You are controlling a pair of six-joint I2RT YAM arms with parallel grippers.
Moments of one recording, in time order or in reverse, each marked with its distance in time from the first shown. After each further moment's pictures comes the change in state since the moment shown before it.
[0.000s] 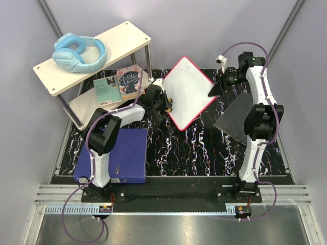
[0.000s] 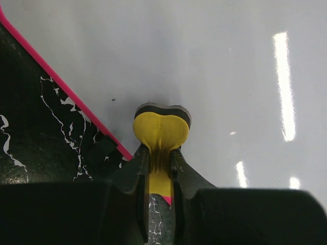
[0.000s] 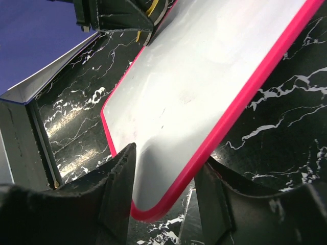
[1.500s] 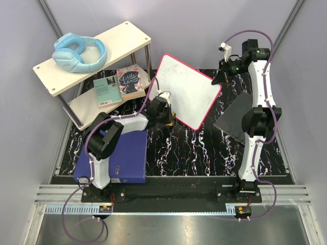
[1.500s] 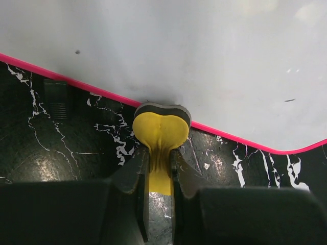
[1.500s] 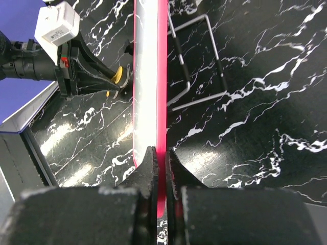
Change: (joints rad) left arm -0.101 -0.060 -0.162 -0.003 -0.015 0.063; right arm 0.002 0.100 0.362 -0.067 0.102 0.206
